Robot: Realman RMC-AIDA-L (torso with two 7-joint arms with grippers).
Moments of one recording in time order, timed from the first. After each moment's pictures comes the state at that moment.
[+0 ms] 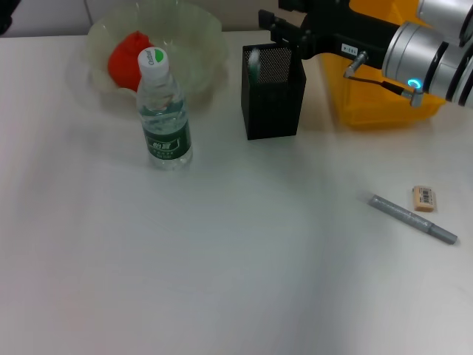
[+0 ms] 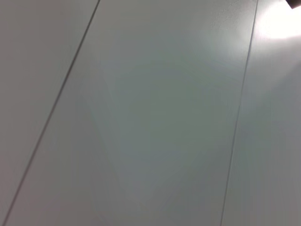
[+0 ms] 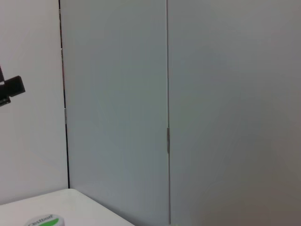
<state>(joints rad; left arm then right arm) -0.34 -2.07 0.87 0.60 0.98 1.46 -1.17 0.84 2.08 -0.64 -0.29 -1.64 -1.11 0.96</state>
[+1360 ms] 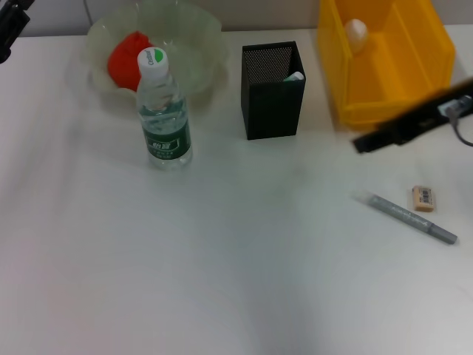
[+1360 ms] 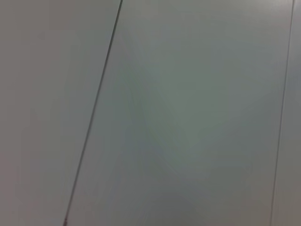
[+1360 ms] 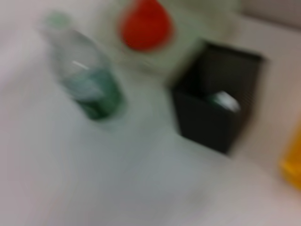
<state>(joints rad) -0.32 -2.07 0.84 0.59 1.06 1.32 -1.07 0.57 2.08 -1.16 -1.54 -2.51 -1.69 2.66</state>
